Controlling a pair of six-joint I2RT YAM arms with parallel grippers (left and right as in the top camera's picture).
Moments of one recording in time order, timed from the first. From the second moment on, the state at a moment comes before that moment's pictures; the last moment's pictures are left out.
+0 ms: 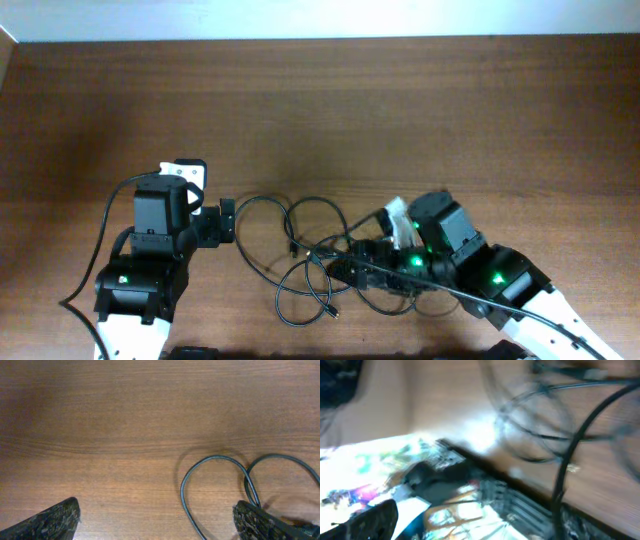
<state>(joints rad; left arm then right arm) -0.07 0.92 0.88 -0.80 -0.13 0.01 0.64 1.04 0.83 -0.65 -0.69 0.88</state>
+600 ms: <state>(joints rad) -0.07 0.92 0.88 -0.80 -0.13 0.01 0.64 1.04 0.83 -0.66 -0.63 1.50</state>
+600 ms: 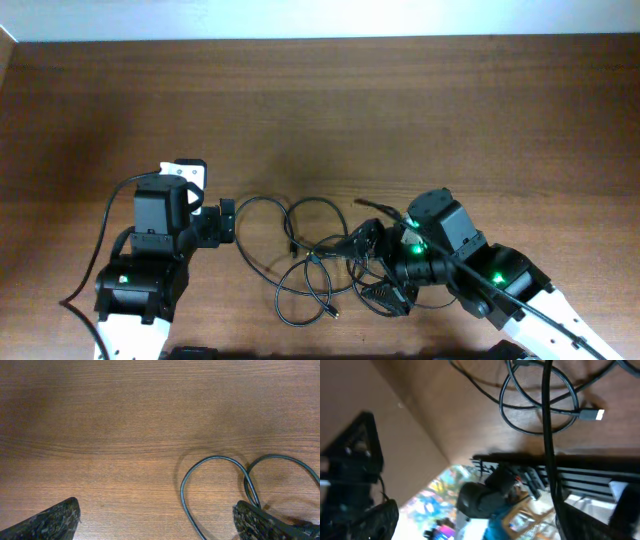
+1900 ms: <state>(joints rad) -0.07 0.92 0.88 -0.80 -0.13 0.01 0.29 1.04 0.83 -0.01 -0.52 2.09</state>
